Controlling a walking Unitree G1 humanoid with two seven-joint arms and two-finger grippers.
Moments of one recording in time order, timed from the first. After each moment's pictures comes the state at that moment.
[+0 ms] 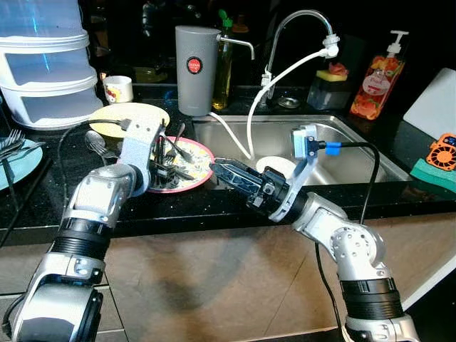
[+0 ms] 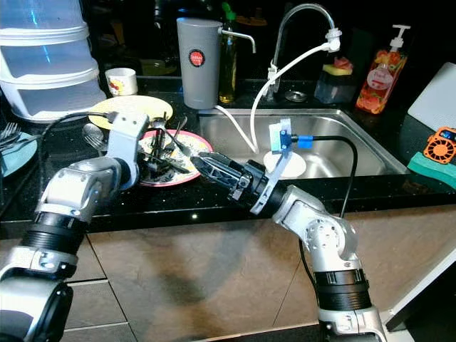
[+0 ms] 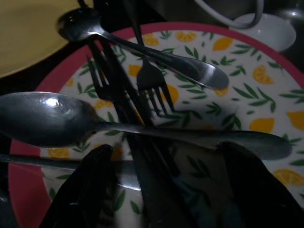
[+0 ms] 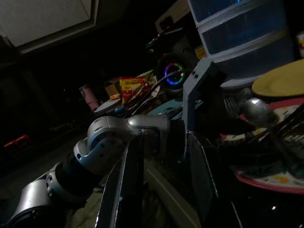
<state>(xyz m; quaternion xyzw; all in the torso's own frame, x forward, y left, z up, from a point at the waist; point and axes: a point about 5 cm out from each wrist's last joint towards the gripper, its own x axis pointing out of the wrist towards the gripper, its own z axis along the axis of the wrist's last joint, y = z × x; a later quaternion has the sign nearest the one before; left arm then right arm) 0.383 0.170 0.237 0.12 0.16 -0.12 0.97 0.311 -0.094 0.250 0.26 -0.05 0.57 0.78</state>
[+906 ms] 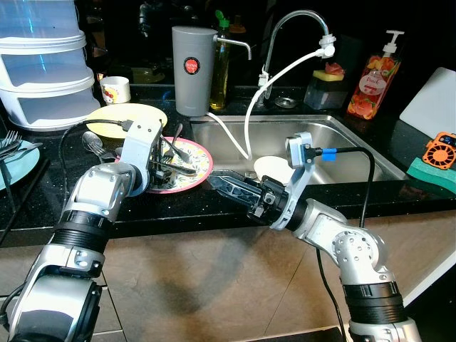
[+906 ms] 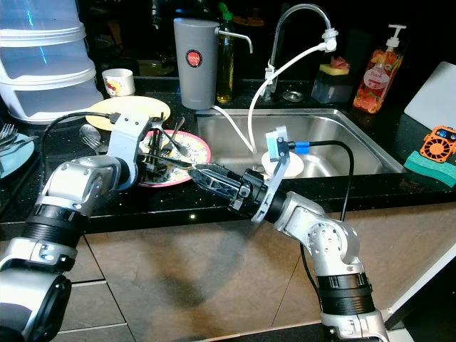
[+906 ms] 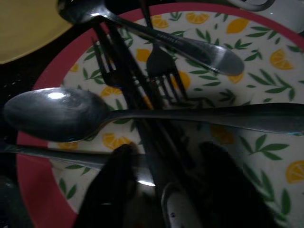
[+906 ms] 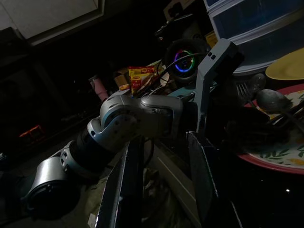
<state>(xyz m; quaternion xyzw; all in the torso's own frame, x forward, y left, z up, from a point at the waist) 0.386 0.181 0.237 0.12 0.19 -0.11 0.97 0.307 -0.095 0.243 0.26 -0.03 0.59 0.76</state>
